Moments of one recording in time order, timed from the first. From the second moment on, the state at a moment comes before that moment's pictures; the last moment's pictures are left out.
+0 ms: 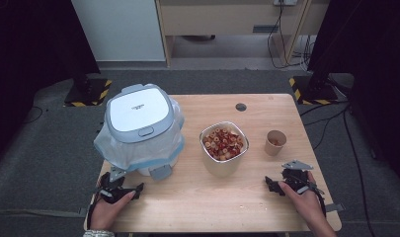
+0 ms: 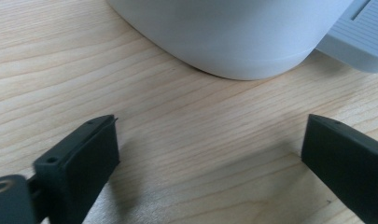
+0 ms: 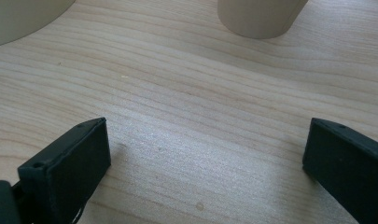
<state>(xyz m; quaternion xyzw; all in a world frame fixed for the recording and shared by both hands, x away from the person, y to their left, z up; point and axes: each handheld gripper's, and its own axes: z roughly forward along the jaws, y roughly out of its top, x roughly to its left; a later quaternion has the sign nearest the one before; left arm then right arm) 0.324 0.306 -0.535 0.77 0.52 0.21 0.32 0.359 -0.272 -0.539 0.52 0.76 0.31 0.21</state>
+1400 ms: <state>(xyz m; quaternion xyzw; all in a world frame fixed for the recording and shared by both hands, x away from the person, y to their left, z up) 0.290 0.275 -0.496 0.79 0.45 0.20 0.35 0.359 -0.274 -0.539 0.52 0.77 0.32 0.21</state>
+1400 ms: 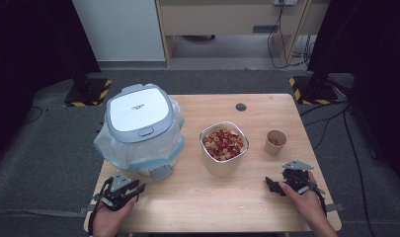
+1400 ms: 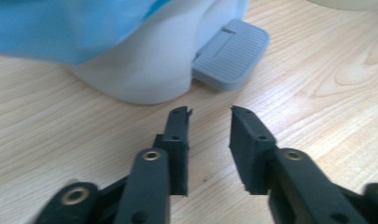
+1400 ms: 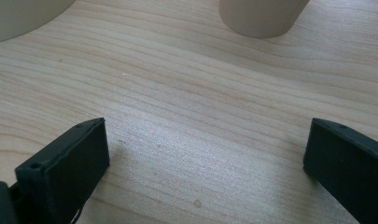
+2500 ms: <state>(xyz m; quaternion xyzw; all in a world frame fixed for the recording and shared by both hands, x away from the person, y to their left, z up) 0.317 0.229 -0.498 0.82 0.37 0.17 0.41 0.359 -0.274 -0.539 0.52 0.77 0.32 0.21</state>
